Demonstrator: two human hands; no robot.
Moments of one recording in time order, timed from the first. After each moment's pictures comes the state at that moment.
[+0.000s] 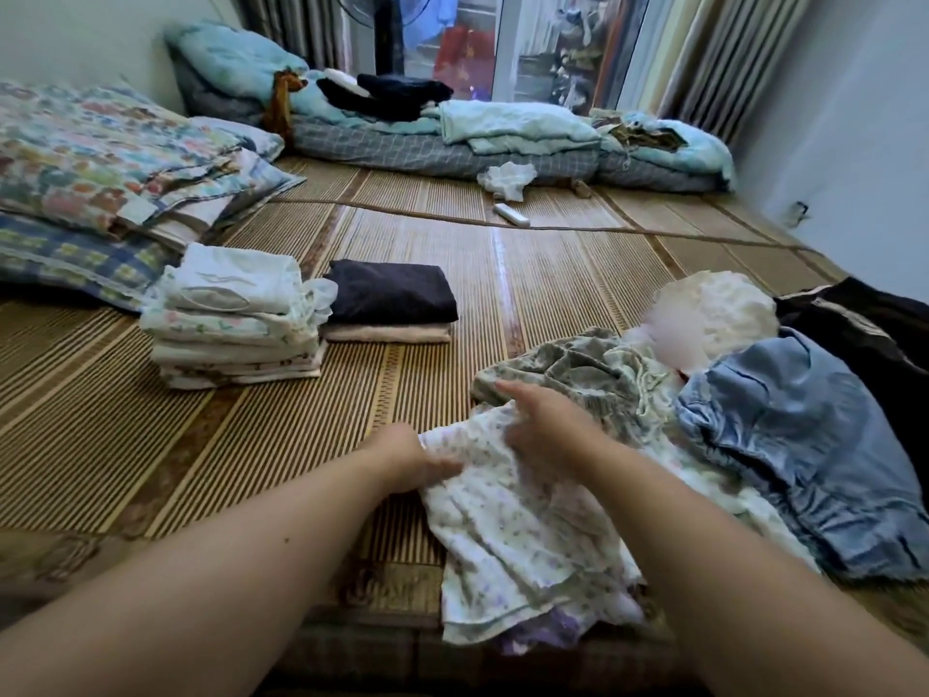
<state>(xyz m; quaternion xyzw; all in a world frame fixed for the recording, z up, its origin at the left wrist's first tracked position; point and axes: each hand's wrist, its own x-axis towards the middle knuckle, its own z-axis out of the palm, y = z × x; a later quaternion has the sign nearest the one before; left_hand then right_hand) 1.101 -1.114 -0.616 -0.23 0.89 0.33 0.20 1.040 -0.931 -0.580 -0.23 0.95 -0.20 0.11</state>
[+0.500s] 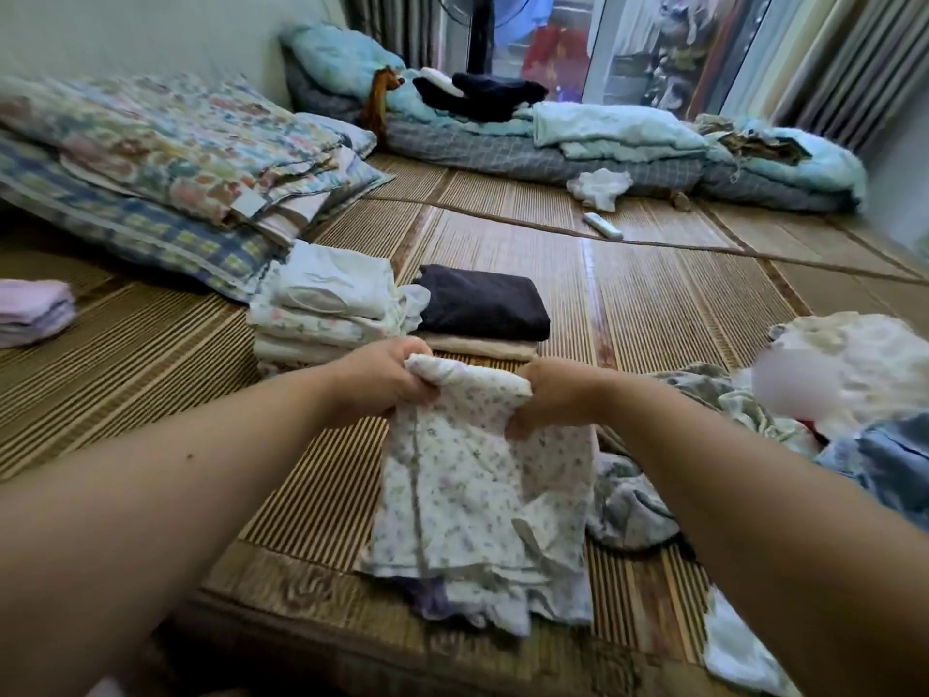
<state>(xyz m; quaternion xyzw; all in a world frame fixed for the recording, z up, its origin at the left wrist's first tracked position) 1.103 -1.244 -0.560 -0.09 0.80 0.59 0.07 0.980 -1.045 -0.551 -0.38 0.89 -0.07 0.23</state>
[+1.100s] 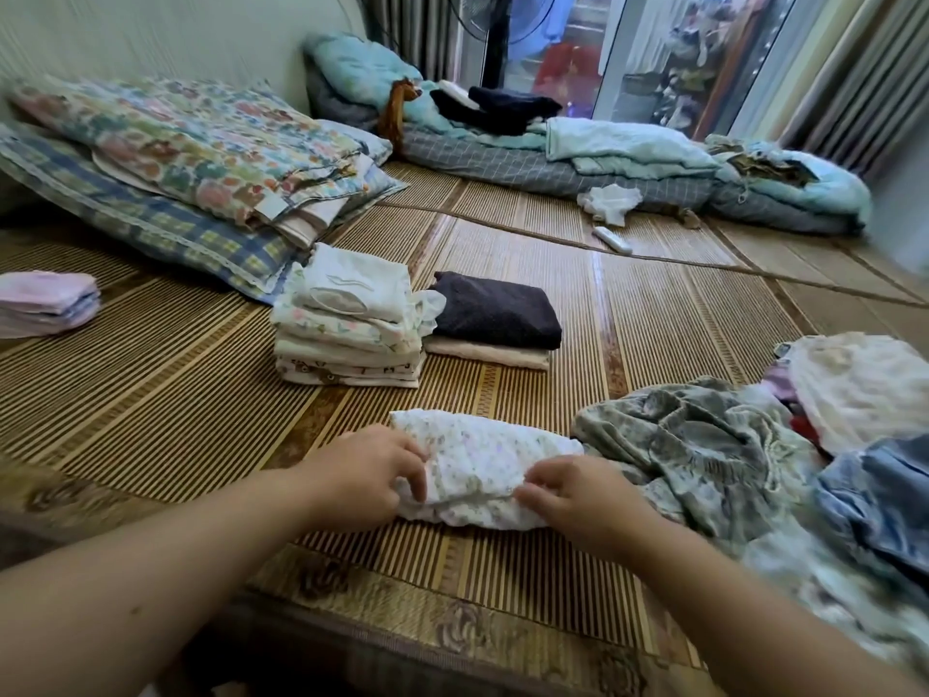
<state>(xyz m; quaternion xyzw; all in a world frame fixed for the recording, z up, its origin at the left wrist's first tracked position) 1.172 -1.238 -0.603 -0.02 0.97 0.22 0.10 1.067 -0.997 -0.594 -0.35 0.91 -0.16 0.16</state>
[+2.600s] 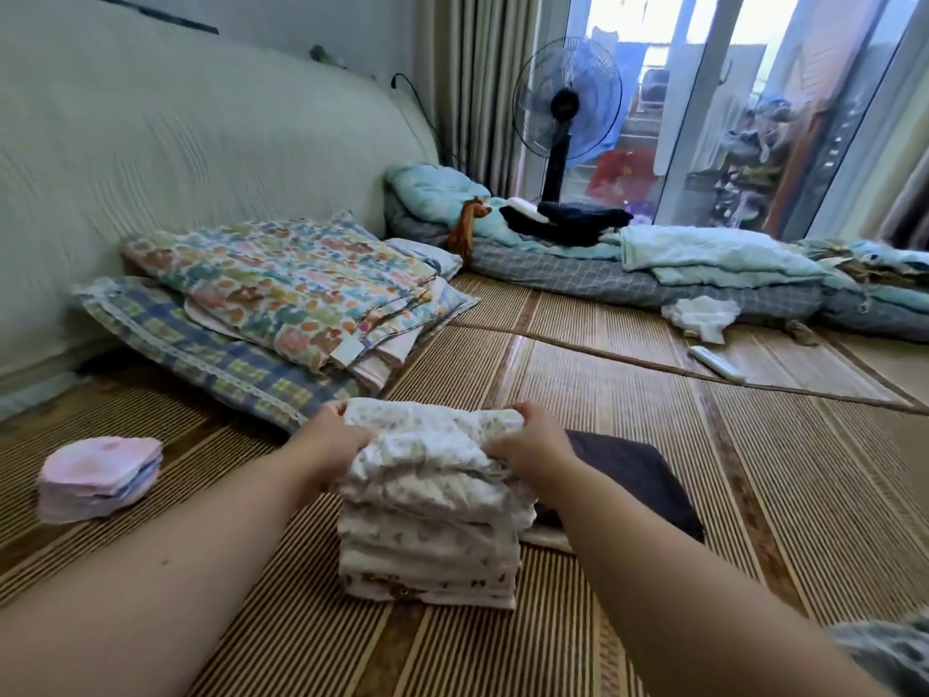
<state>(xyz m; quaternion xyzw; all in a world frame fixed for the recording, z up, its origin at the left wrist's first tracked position) 1.040 -1.465 -0.549 -0.41 0.72 0.55 -0.13 0.908 -1.272 -0.542 -0.19 0.83 -0.49 0.20</state>
